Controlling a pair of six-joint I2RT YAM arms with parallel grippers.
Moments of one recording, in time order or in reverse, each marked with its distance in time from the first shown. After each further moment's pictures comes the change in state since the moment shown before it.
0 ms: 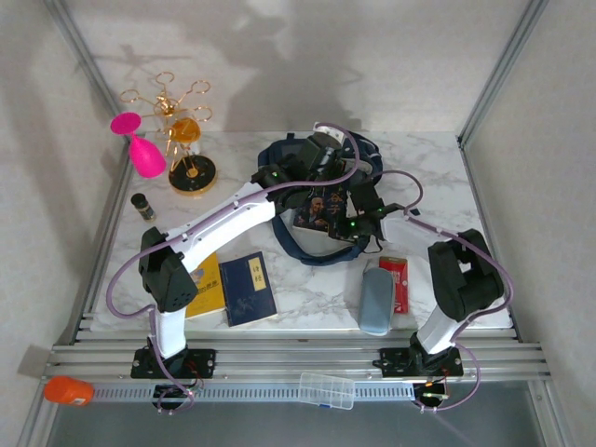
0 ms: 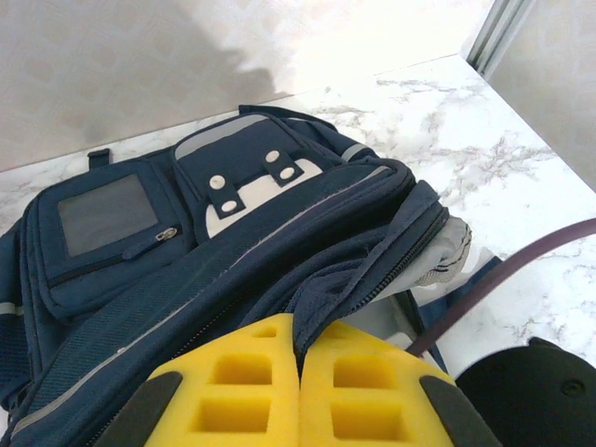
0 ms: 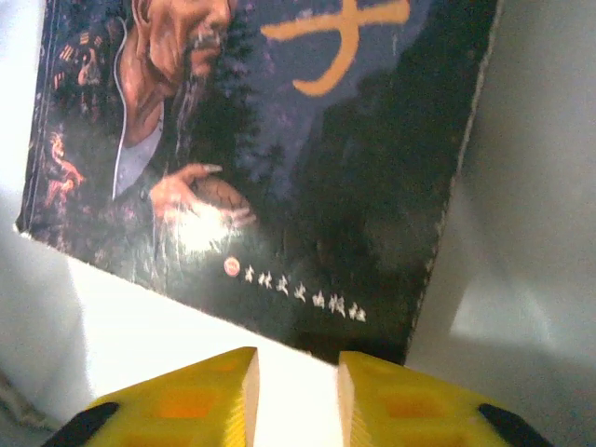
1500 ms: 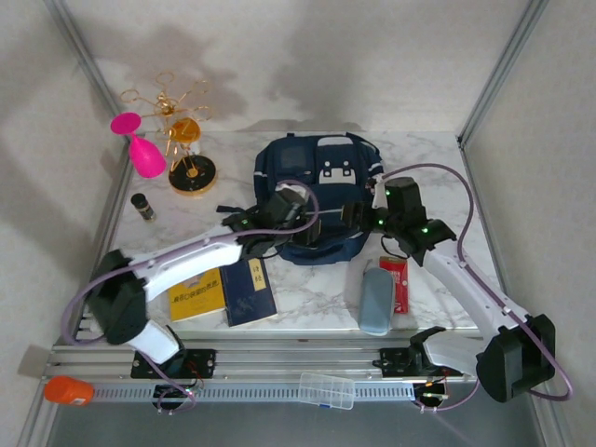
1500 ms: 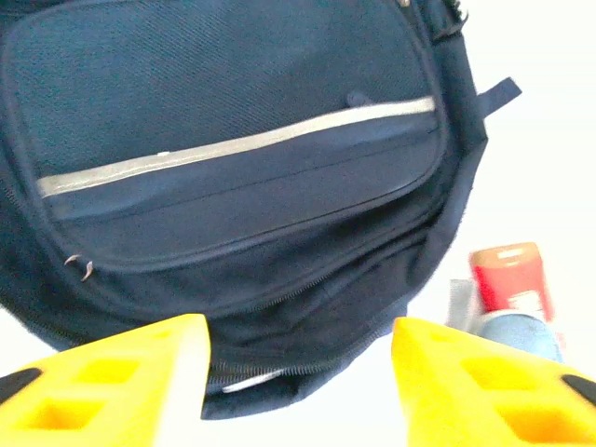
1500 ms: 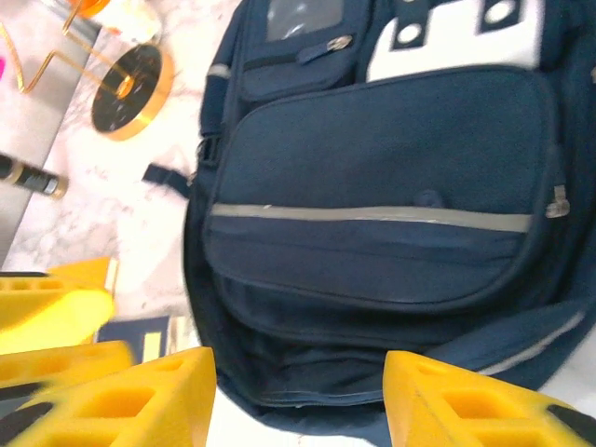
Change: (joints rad) left arm 0.005 -0.410 -0.752 0.156 0.199 -0.336; right arm -0.010 -0.506 -0.057 -0.087 -0.012 -0.050
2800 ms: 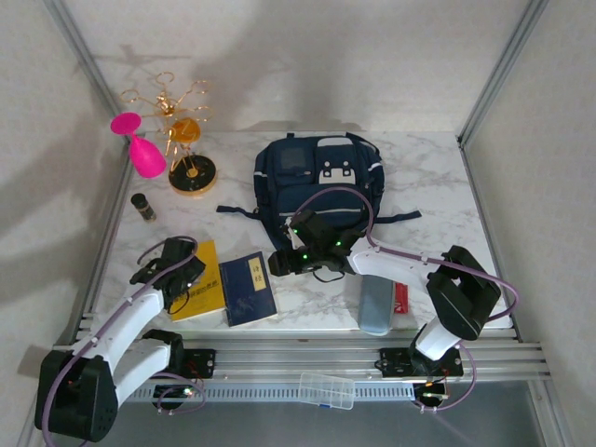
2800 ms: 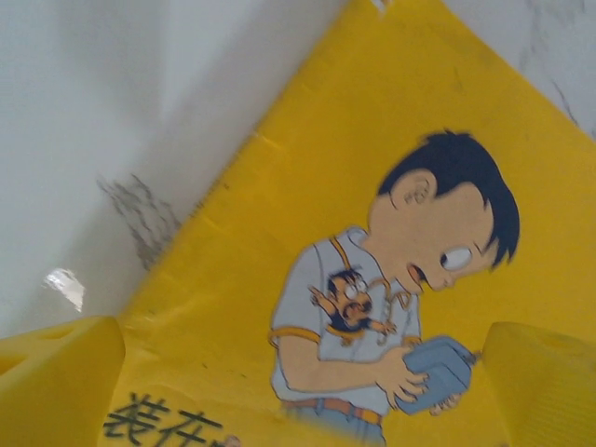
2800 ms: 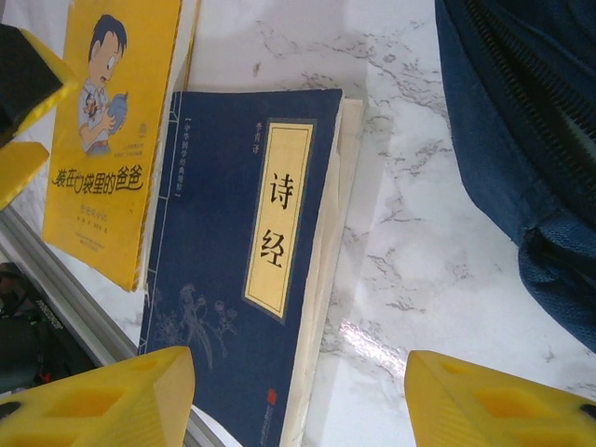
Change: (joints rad) left arm 0.665 -0.537 -0.727 -0.243 -0.135 -0.449; right arm 0.482 0.419 0.072 0.118 -0.014 0.174
